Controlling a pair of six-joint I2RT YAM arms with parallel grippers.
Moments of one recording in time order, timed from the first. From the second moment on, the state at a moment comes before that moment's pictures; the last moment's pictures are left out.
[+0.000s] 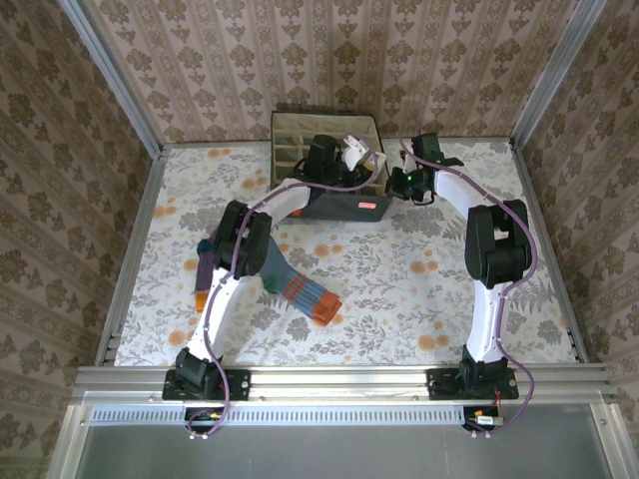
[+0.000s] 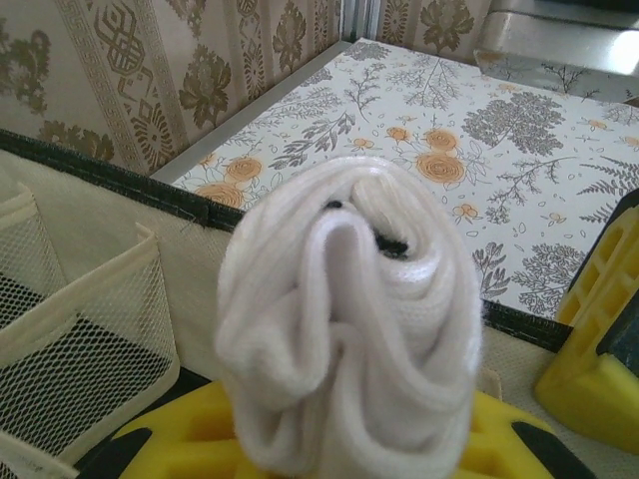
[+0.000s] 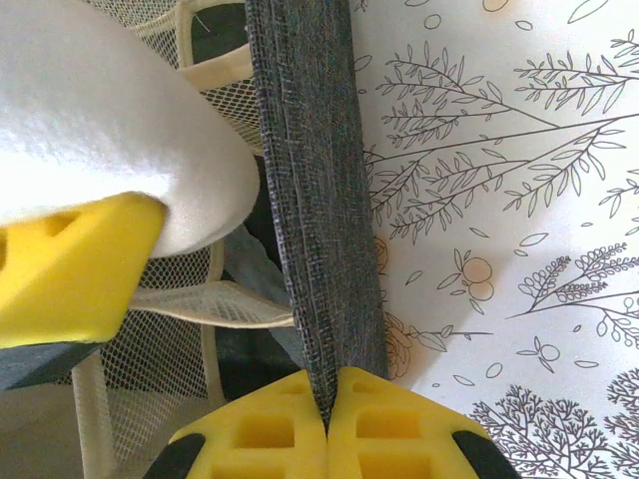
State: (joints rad) left arm -0.57 2.49 2.03 0.06 0.55 0.18; right arm 0.13 2.07 1.61 -0.53 -0.36 0.41
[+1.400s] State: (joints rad) left arm -0.49 2.31 1.88 0.15 0.69 0.09; right arm 0.13 2.07 1.62 -0.56 -0.31 0.40
